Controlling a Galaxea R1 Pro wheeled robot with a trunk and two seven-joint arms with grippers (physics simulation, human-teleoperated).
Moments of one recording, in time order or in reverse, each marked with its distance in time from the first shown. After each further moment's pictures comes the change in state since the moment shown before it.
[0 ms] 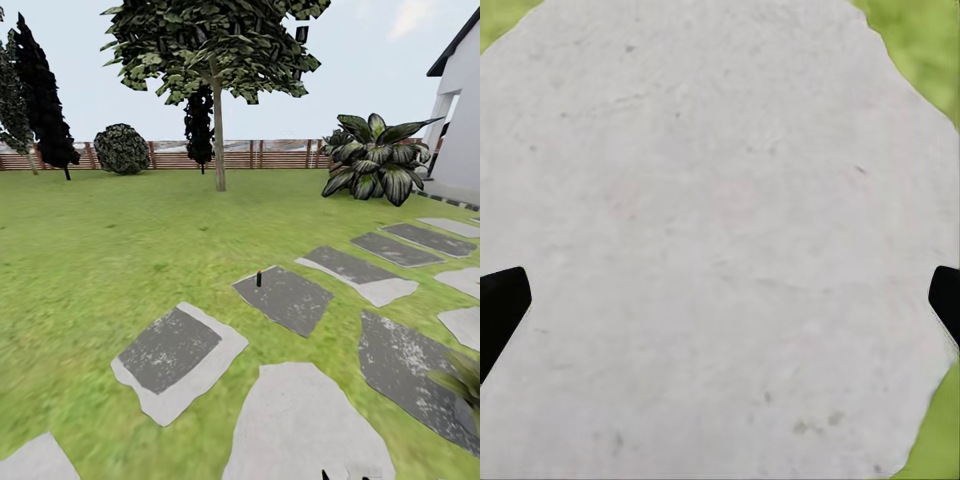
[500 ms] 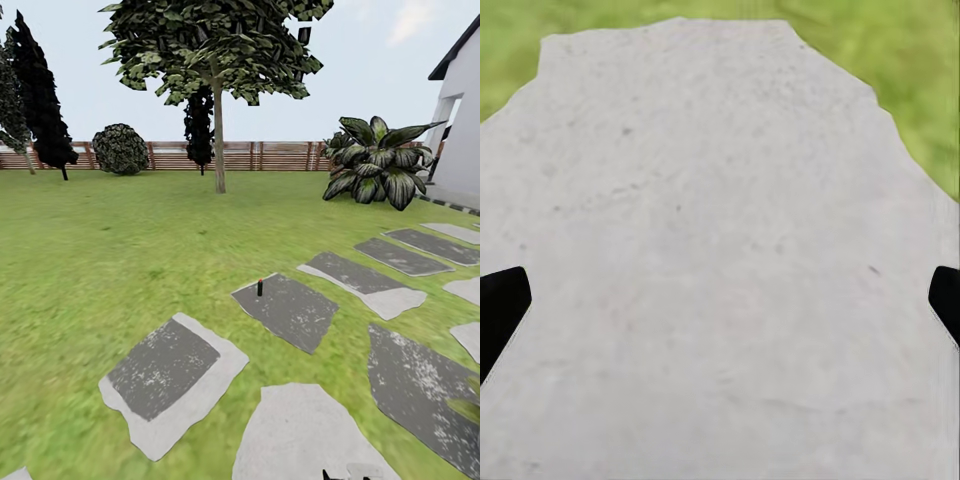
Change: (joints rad) left arm 0.000 0.008 0.000 0.000 0.000 0.000 0.000; right arm 0.000 -0.002 -0.002 -0.002 -0.001 0.000 -0.001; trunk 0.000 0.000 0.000
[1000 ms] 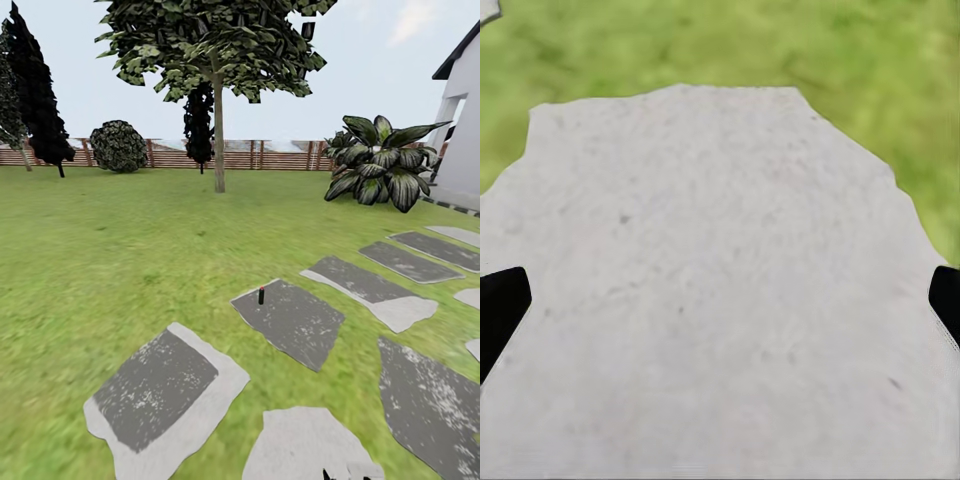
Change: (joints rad) left arm 0.000 0.000 0.000 0.000 0.000 0.000 0.000; right arm 0.000 -0.001 0.000 0.000 0.000 0.000 -0.001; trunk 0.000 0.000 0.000
